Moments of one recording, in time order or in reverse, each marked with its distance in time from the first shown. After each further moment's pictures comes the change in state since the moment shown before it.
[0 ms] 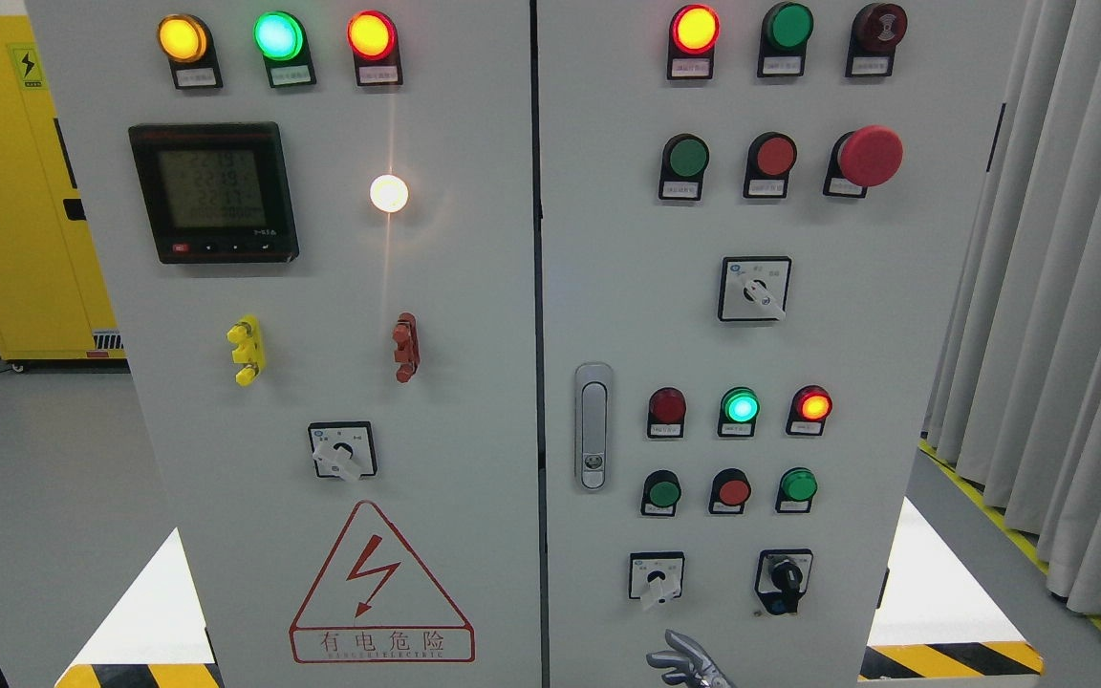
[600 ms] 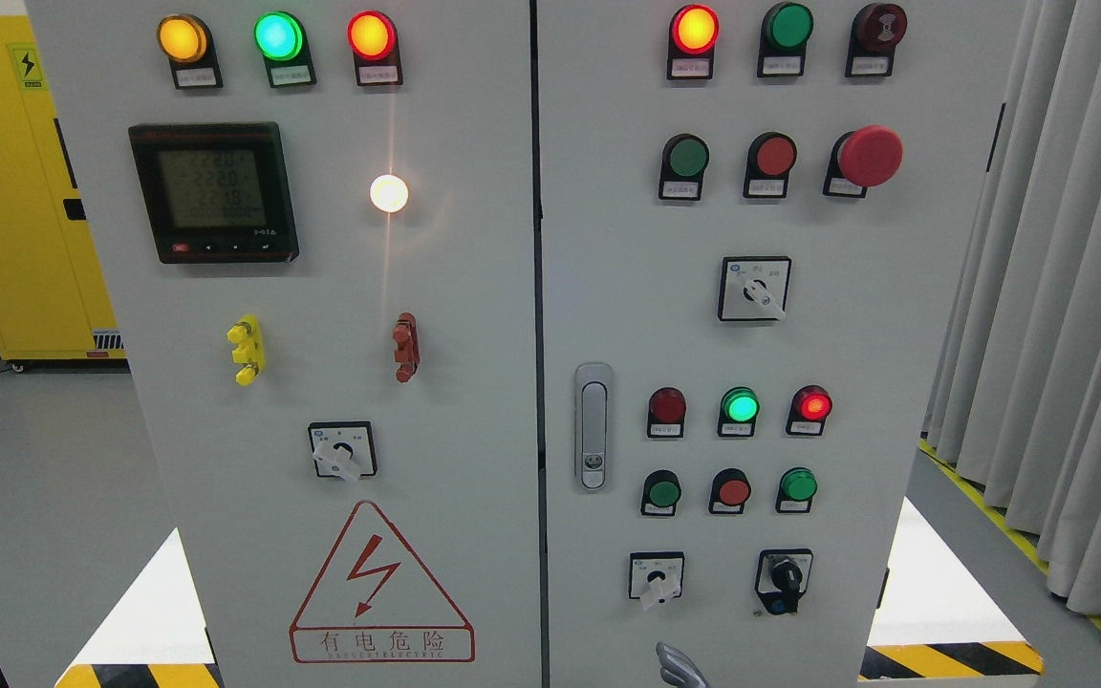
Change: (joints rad) left arm 0.000 0.000 0.000 0.000 0.000 0.000 0.000; right arm 0.041 -0.006 0.085 0.013 -0.360 0.022 0.050
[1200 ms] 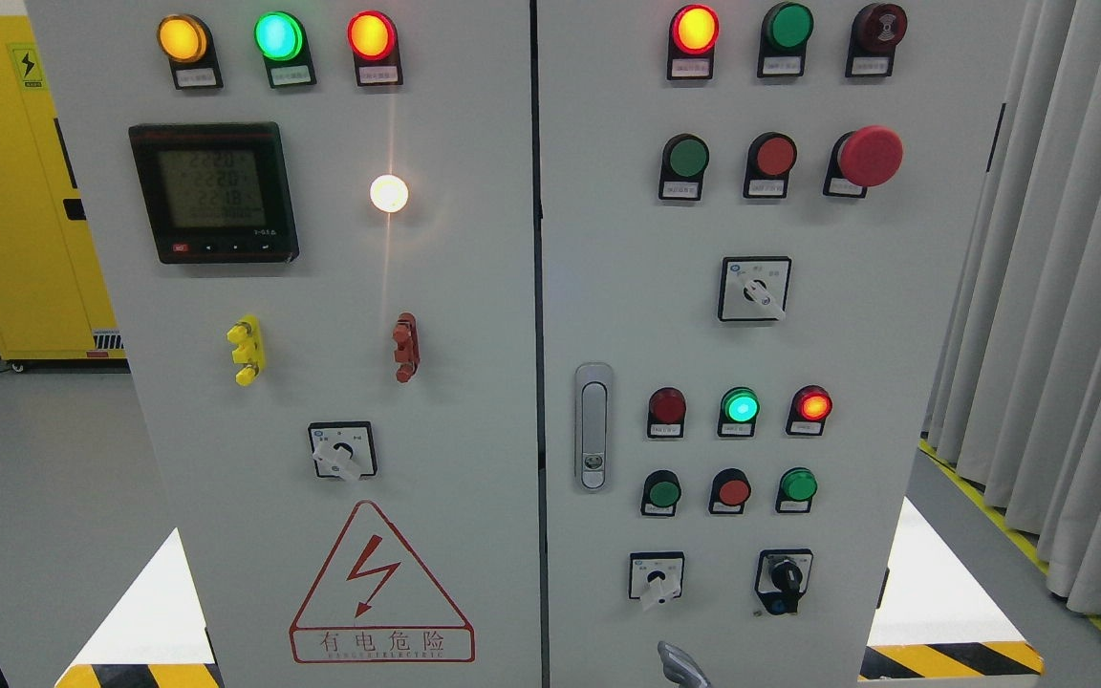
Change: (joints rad) left arm 0.000 0.000 0.000 0.000 0.000 0.000 0.000; right arm 0.005 0.000 0.003 0.000 -0.013 0.000 0.003
